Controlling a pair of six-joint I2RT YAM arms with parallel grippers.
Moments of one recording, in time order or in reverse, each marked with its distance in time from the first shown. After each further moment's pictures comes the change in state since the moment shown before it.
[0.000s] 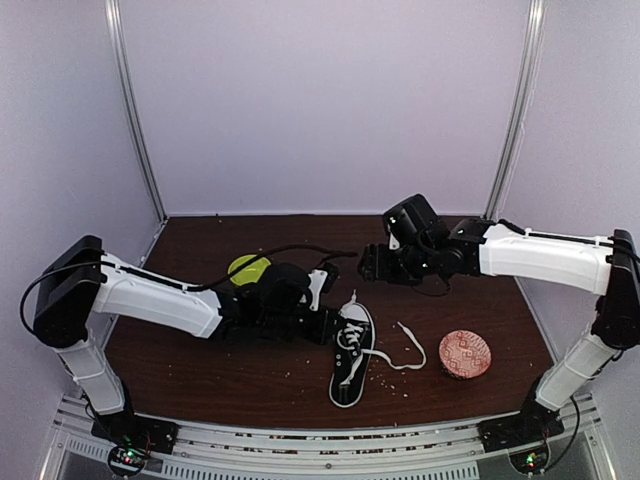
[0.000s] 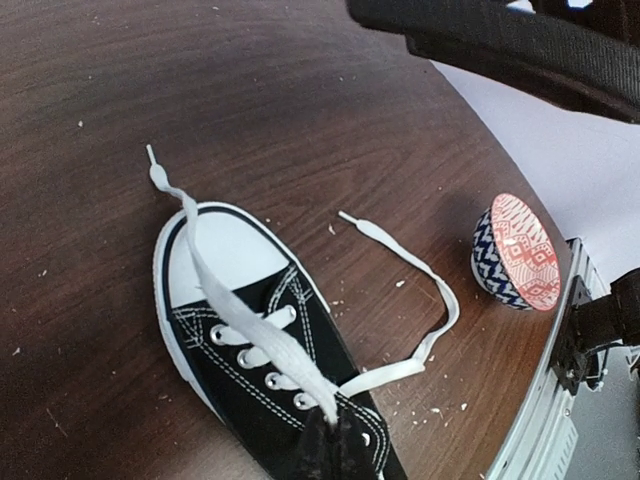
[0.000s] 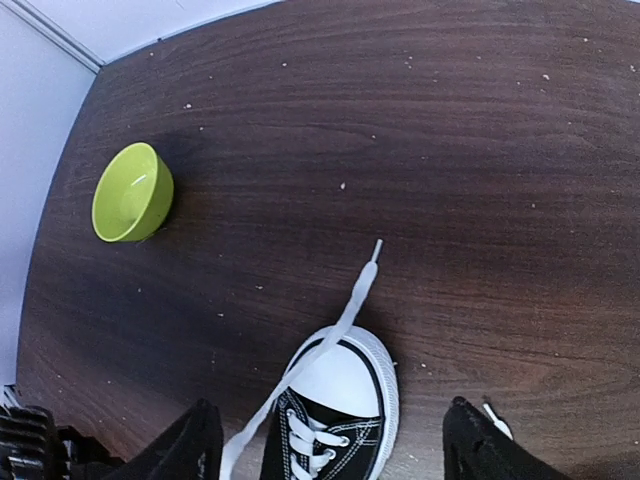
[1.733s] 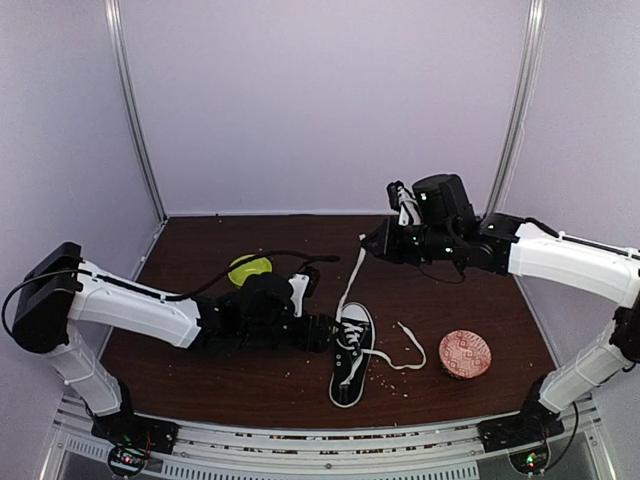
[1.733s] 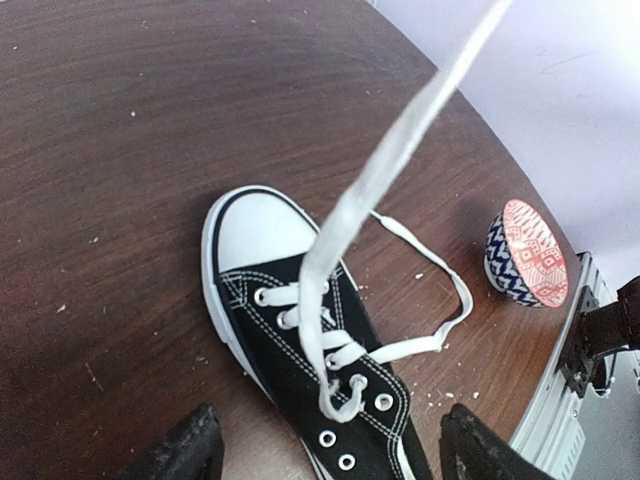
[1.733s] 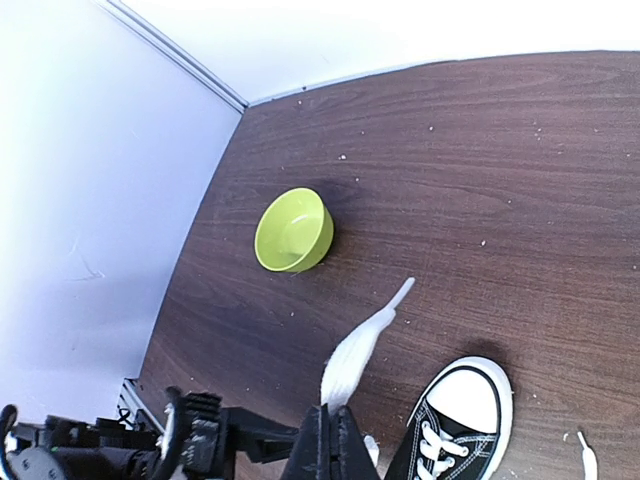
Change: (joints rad) left arm -0.024 -0.126 -0.137 0.027 -0.102 -0.038; right arm -0.007 -0.132 -0.024 0.180 -0.183 0.021
